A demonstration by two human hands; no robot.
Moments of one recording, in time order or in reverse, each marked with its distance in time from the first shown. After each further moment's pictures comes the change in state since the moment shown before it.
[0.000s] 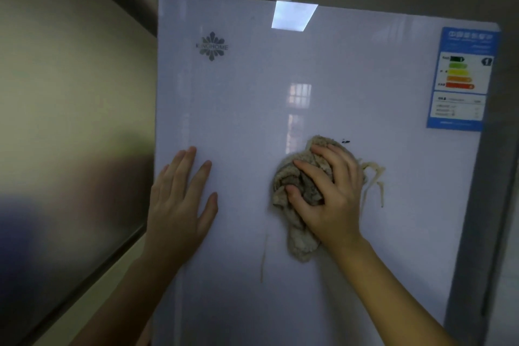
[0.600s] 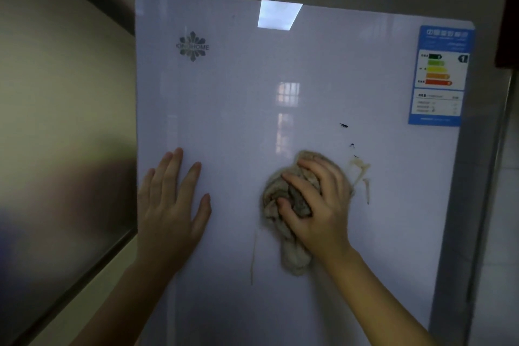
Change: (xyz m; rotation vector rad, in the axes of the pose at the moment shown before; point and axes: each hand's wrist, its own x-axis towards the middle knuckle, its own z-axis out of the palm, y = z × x) left_hand 0.004 0.012 0.002 0.030 0.006 -0.037; right_hand -0.021 0.000 -0.004 0.009 -0.047 -0.007
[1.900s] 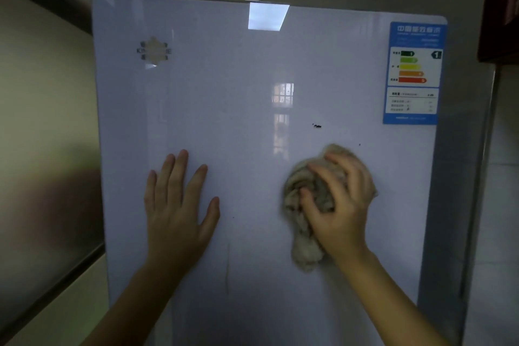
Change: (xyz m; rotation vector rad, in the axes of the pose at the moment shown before) left_hand 0.015 0.056 0.021 -0.078 0.018 -0.012; right_hand 0.000 0.051 -0.042 -0.015 0.070 0.174
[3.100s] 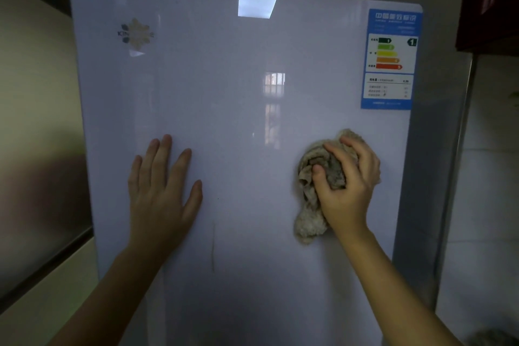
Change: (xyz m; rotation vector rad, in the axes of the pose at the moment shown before) left_hand -0.002 0.001 -0.012 0.036 -0.083 -0.006; right_hand -0.003 0.029 -0.026 0.003 0.056 0.148
